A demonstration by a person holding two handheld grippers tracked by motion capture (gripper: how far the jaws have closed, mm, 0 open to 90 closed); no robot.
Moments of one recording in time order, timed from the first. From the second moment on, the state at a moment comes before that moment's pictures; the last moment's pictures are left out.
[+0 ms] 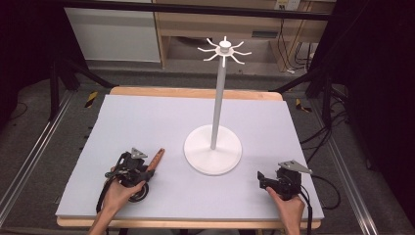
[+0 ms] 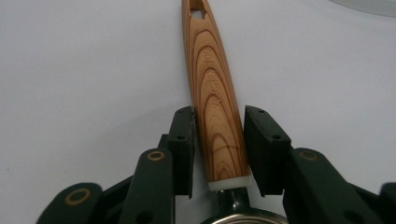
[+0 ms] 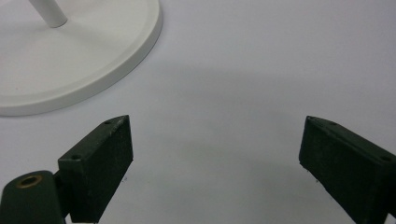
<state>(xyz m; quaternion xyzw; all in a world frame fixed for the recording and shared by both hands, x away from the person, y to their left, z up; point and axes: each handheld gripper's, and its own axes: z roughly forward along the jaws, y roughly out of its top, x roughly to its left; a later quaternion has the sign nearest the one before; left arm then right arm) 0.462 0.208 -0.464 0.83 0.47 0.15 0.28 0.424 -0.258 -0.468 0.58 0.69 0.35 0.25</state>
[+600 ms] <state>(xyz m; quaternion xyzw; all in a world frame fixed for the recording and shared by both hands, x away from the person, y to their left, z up) 0.464 0.202 -0.443 0.84 0.43 0.17 0.28 0.425 -0.258 -0.468 0.58 0.69 0.36 0.25</state>
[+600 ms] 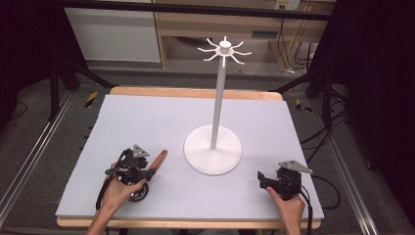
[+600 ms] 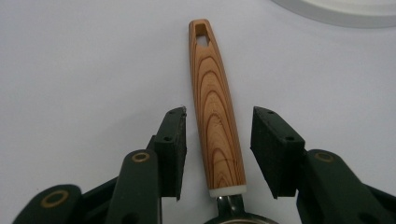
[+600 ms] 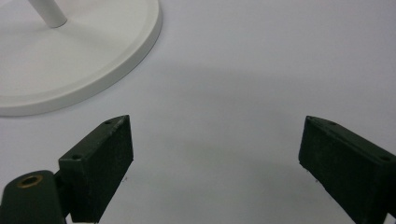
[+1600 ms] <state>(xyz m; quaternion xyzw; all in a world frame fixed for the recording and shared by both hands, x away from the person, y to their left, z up) 0.490 0.190 -0.458 0.86 0.44 0.13 0.23 0.426 -0.259 -0.469 0.58 0.70 0.35 0.24</state>
